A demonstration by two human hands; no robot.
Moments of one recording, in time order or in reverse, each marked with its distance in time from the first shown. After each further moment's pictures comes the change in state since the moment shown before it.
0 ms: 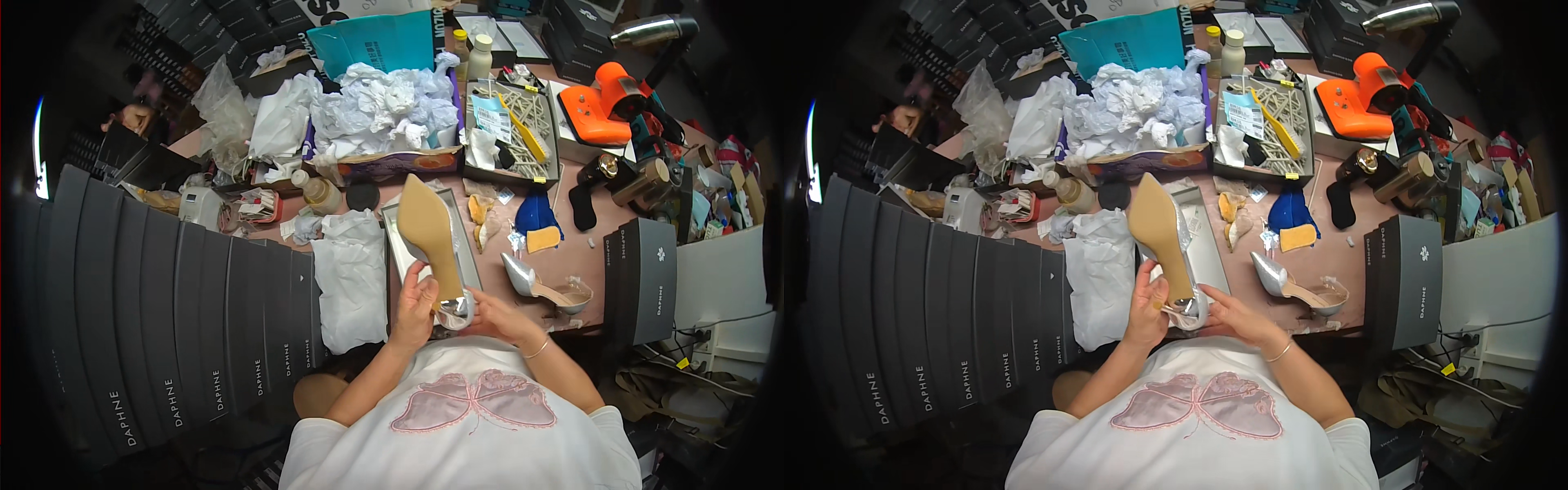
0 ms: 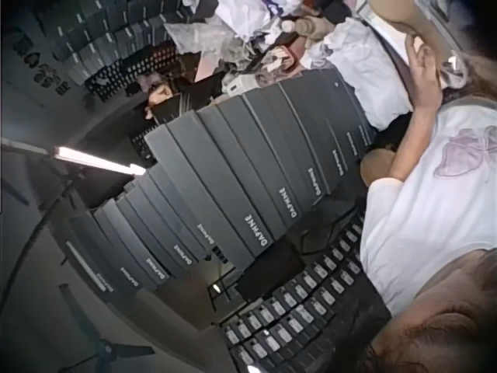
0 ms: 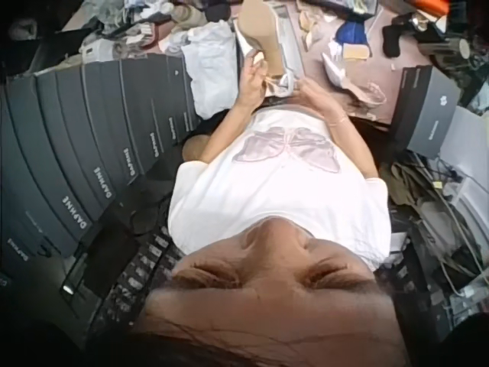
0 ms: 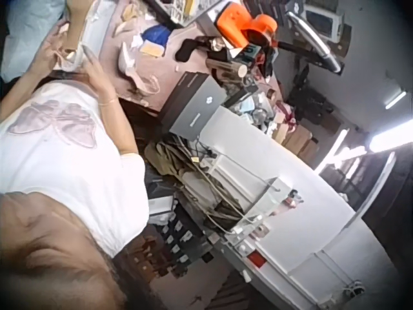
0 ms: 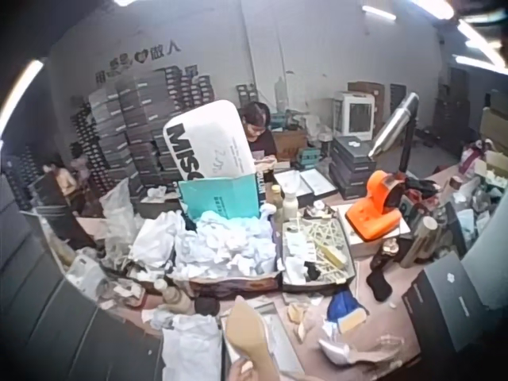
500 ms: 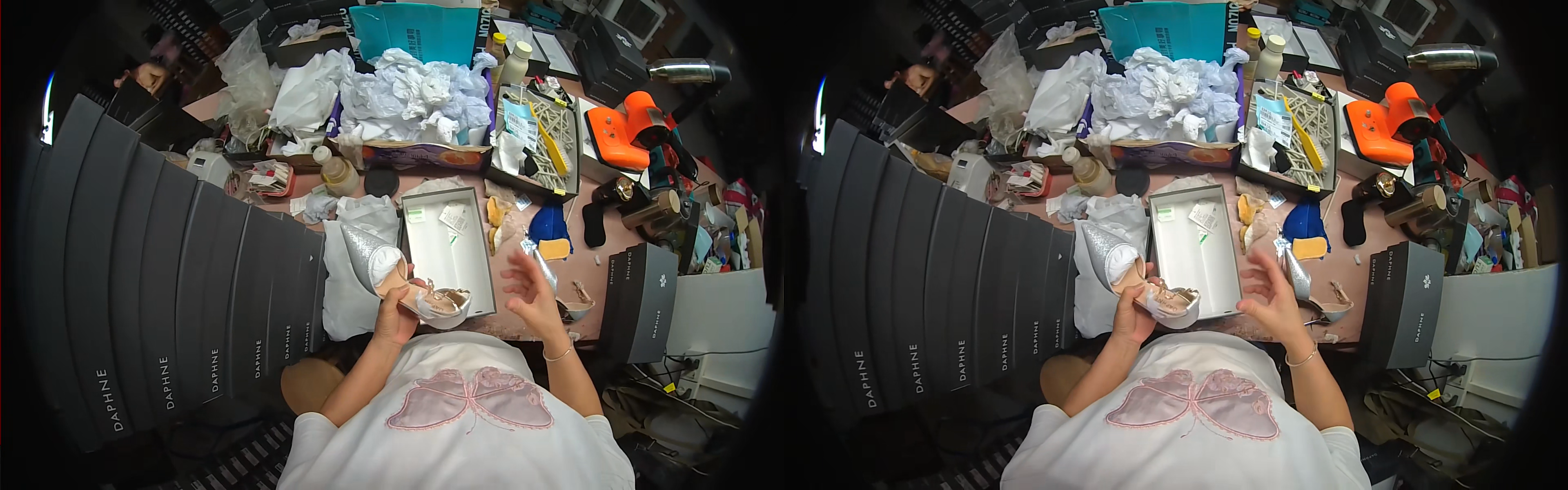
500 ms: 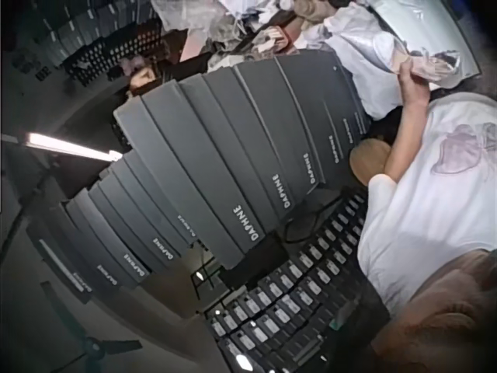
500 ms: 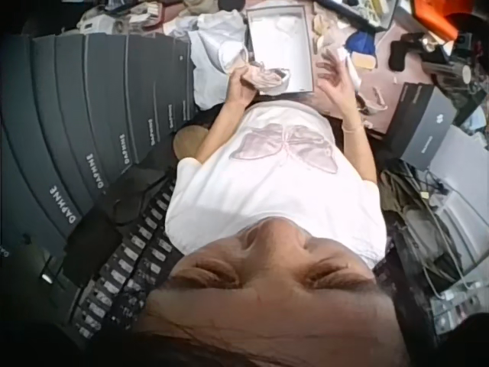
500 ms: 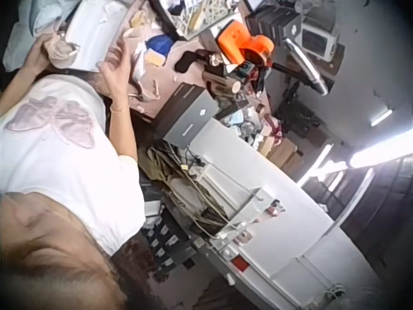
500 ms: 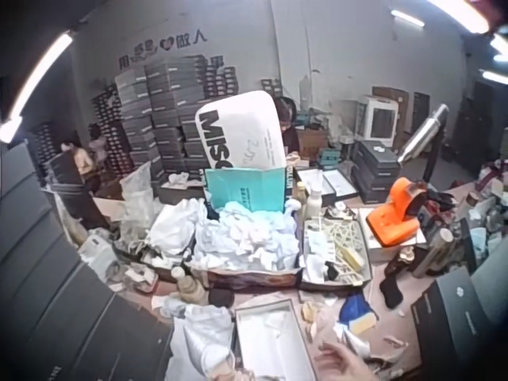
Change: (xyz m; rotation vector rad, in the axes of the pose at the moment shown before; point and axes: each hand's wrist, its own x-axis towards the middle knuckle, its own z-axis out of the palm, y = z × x) left_hand -0.015 0.002 -0.074 -0.336 0.245 -0.167; right_hand -0.004 -0.051 0.016 -0.636 0.260 -0.441
